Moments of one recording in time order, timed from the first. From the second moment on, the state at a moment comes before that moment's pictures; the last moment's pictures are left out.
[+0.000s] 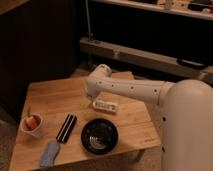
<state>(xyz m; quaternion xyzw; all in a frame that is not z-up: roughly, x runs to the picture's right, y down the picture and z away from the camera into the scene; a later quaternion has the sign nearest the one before) -0.099 0.042 0.869 0.08 -0.22 -0.94 0.26</state>
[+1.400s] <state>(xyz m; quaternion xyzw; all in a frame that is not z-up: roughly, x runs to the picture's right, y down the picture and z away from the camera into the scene) -0.116 0.048 0.911 0.05 -0.21 -0.93 0.31</state>
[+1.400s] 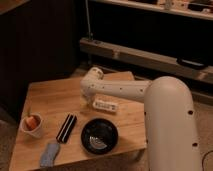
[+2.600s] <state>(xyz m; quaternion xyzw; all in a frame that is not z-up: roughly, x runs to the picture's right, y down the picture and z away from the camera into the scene) -0.109 0.065 0.922 0.04 -0.23 -0.92 0.30</state>
